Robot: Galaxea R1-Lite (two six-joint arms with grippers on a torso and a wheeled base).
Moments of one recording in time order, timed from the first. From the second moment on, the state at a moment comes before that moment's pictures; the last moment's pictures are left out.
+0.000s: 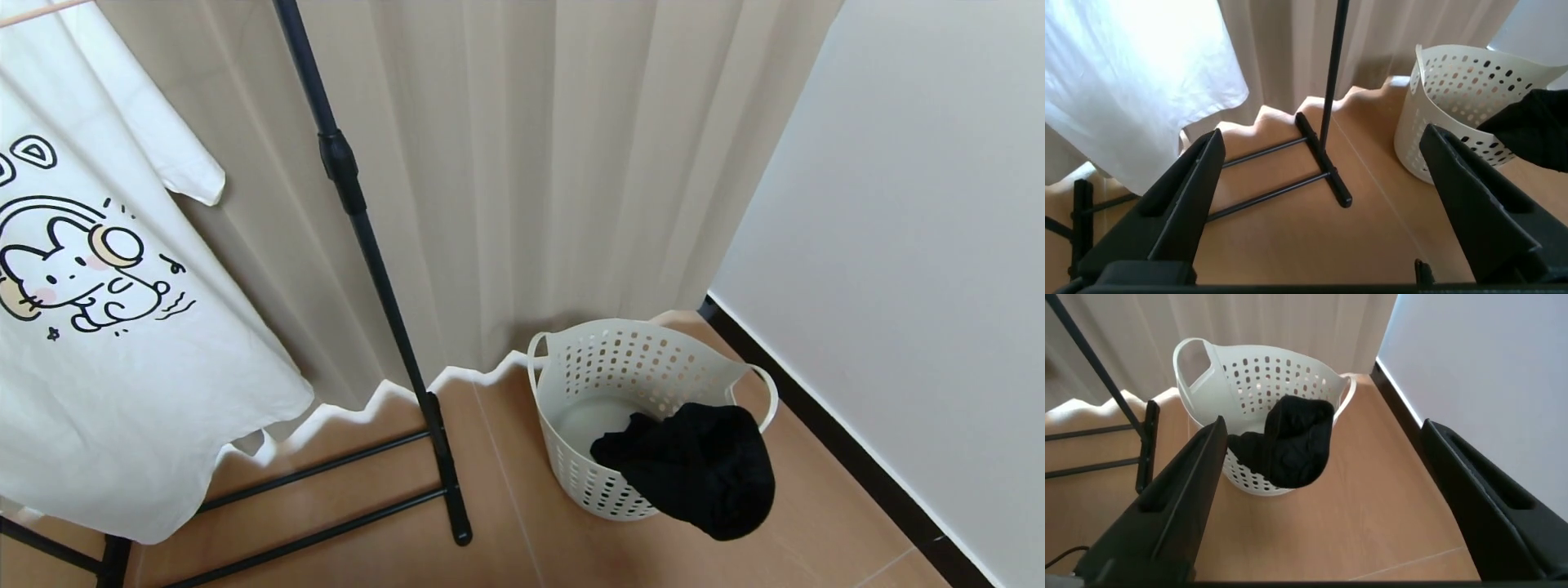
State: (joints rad) left arm -0.01 0.00 -0.03 0.07 -0.05 -0.01; right arm 0.00 0.00 -0.01 0.03 0.07 -0.03
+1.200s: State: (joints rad) left arm -0.01 0.00 -0.03 0.07 -0.05 0.00; right arm 0.00 0.07 -0.02 0.04 0.07 -0.06
